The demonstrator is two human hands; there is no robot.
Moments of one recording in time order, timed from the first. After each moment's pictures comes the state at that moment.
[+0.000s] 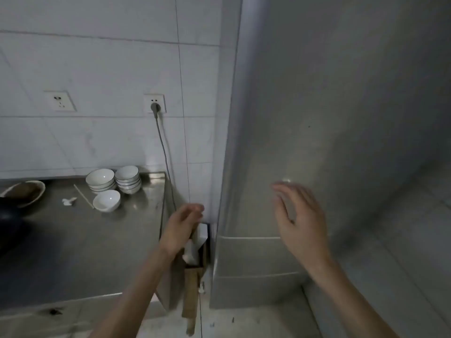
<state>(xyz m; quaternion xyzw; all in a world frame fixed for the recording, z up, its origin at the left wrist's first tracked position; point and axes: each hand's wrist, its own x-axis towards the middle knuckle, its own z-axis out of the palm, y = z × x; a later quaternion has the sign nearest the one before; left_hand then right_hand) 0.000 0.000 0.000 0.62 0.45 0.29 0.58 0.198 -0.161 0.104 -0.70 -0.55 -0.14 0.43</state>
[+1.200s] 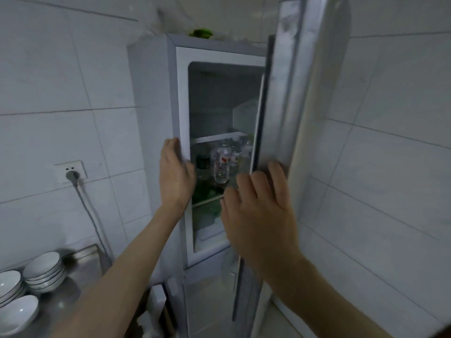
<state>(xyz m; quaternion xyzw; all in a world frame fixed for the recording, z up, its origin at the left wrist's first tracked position) 0.138 0.058 0.162 0.78 0.24 0.51 0.28 0.090 -0.177 0.223 -0.79 -0.39 -0.47 0.01</state>
